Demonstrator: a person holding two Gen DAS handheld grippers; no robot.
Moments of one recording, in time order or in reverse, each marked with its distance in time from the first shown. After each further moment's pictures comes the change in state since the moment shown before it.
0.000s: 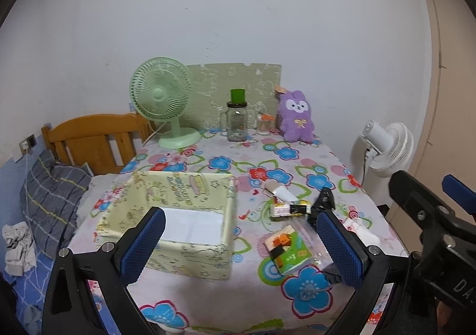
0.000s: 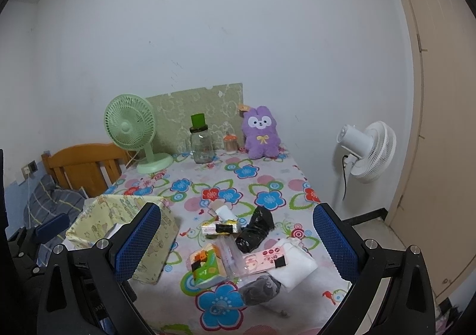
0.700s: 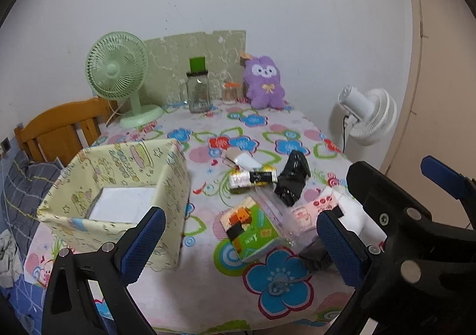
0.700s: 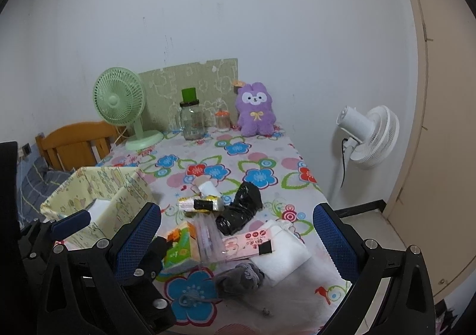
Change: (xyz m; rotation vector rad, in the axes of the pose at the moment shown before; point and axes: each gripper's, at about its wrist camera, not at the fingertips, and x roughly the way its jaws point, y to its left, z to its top) left arm 0.053 -0.051 -0.033 0.075 0.113 -0.088; right arm 0.045 -0.028 -0.035 -0.027 0.077 -0.002
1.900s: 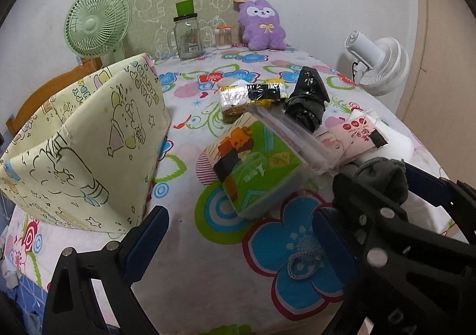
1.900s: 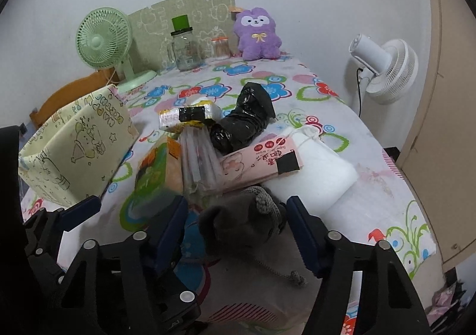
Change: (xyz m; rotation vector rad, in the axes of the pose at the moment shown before) left arm 0.072 -0.006 -0.060 0.049 0.173 0.023; right arm 0.079 -0.002 -0.077 0.053 0.264 0.028
